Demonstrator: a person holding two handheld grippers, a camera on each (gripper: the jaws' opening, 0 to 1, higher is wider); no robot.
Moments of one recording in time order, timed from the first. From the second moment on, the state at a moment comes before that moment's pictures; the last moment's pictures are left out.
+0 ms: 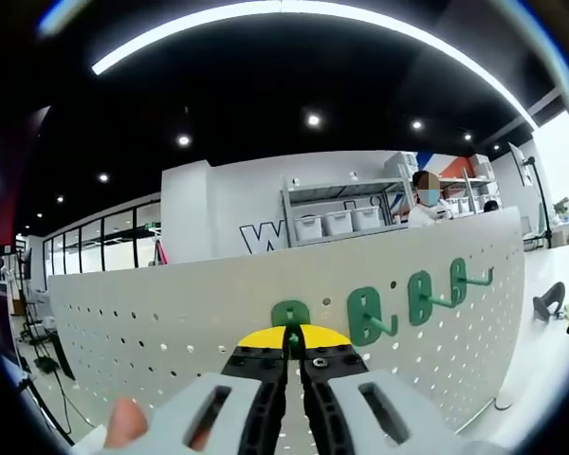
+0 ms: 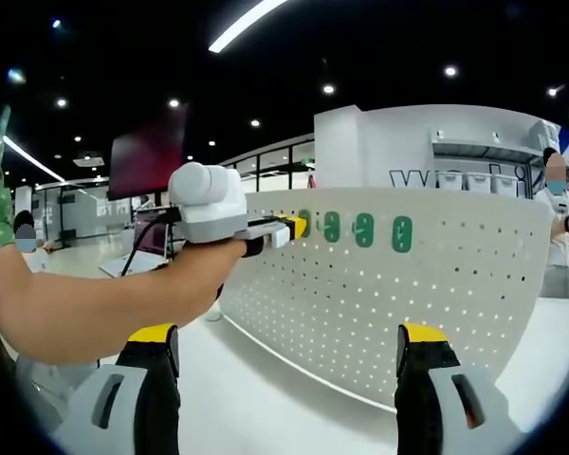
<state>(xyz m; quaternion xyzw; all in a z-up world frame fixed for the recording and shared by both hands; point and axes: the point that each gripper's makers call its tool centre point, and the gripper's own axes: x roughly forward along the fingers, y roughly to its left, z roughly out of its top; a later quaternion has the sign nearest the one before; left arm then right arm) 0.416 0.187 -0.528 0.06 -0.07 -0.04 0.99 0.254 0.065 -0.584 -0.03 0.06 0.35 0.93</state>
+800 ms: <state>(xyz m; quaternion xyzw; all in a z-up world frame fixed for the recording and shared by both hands) 0.412 0.184 -0.528 0.05 -0.07 -0.05 0.99 0.252 0.064 -0.583 -0.03 0.05 0.35 0.93</state>
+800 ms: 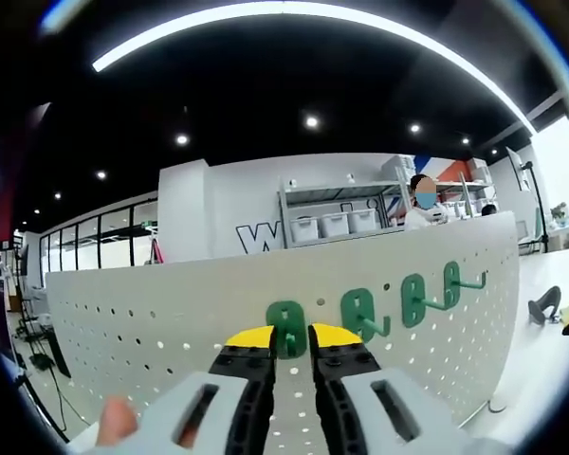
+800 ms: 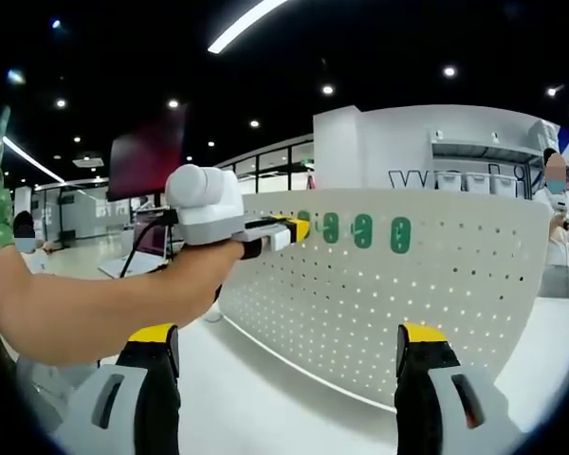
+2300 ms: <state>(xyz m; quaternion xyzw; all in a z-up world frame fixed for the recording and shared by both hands) 0.374 0.177 -0.561 0.01 -0.01 -0.12 0.99 0.227 0.067 -0.567 -0.03 0.04 0.34 0.94</state>
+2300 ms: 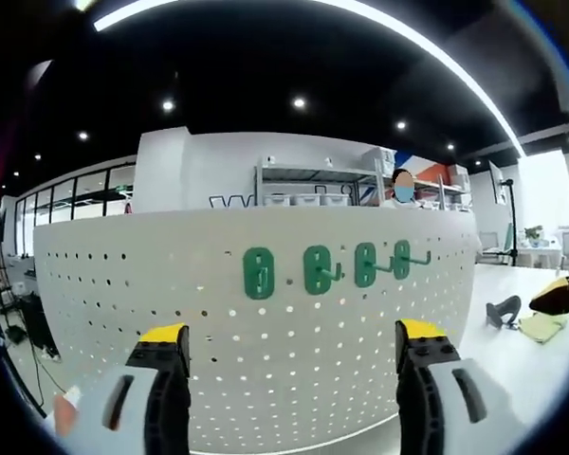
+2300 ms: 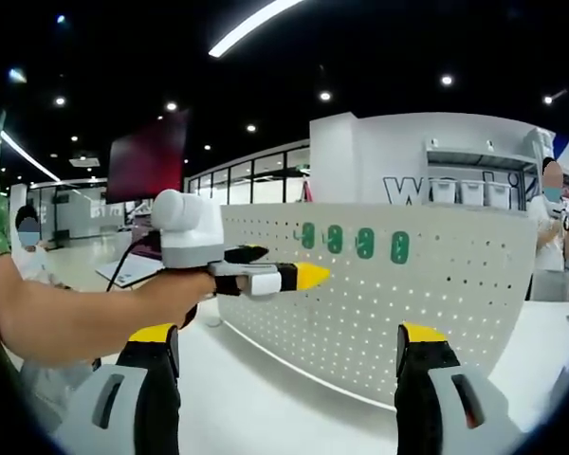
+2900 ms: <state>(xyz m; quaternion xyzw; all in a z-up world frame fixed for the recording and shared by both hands) 0.327 0.193 -0.565 0.01 0.01 -0.13 0.99 0.201 0.068 -0.562 -0.03 0.04 0.31 0.95</state>
